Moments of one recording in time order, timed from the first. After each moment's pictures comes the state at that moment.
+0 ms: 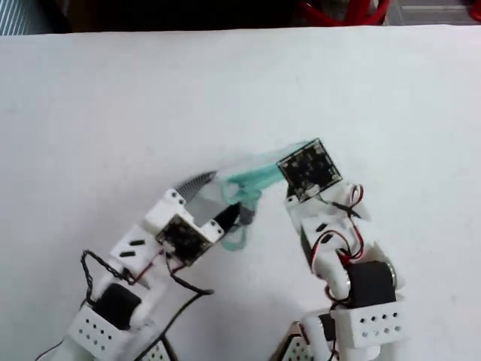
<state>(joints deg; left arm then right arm) 28.7 -91.9 89.4 24.5 -19.6 -13.4 -69.5 52.7 56.4 28.1</state>
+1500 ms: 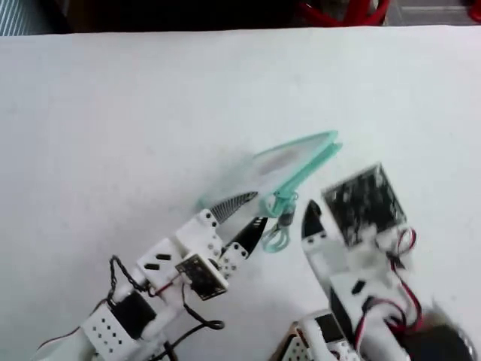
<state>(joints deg) 41.7 -92.4 97.3 9.9 -19.1 -19.8 -63.3 10.5 98.0 14.3</state>
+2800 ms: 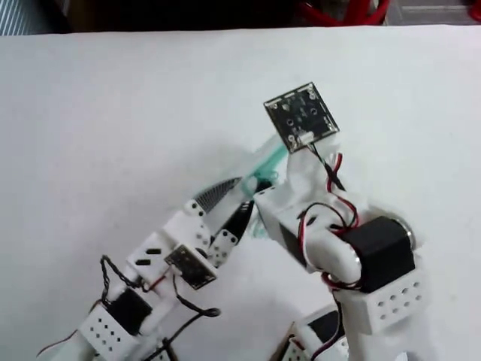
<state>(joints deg) 35.1 -92.4 97.2 7.9 -18.9 -30.9 -41.0 0.7 98.4 3.7</state>
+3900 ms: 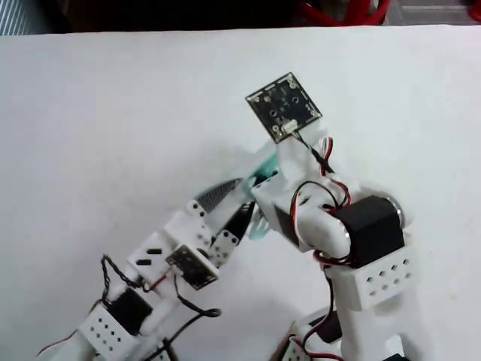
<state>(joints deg) 35.1 -92.4 97.2 8.5 -18.9 -28.9 -36.3 -0.8 98.3 12.1</state>
